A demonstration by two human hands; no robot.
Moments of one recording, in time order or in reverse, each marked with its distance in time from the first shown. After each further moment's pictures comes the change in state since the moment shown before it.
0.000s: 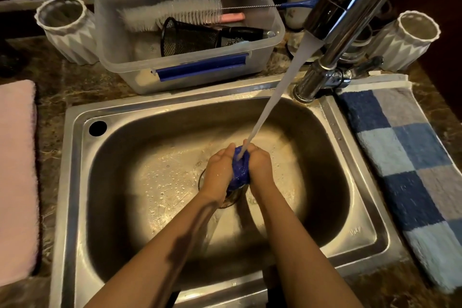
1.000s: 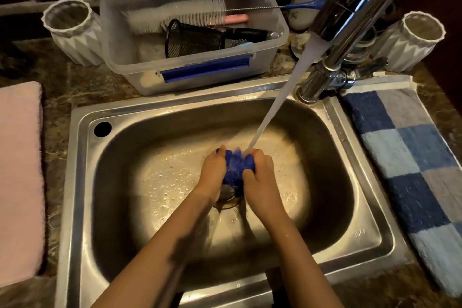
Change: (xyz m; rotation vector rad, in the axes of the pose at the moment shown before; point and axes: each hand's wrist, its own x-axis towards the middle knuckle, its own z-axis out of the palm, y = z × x) left_hand 0.012 0.006 -0.012 0.033 0.046 -0.154; right_hand -0.051 0.009 -0.019 -0.487 -0.155 -0.485
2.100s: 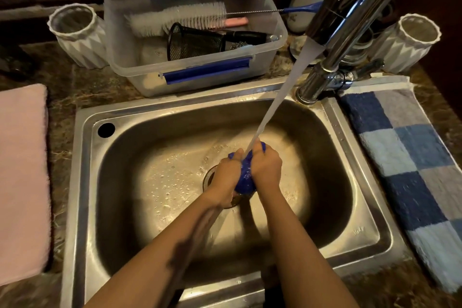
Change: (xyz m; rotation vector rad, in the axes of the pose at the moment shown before) left_hand -0.024 0.001 0.015 -0.001 -0.110 -0.075; right_hand 0.051 0.017 0.012 0.047 0.331 0.273
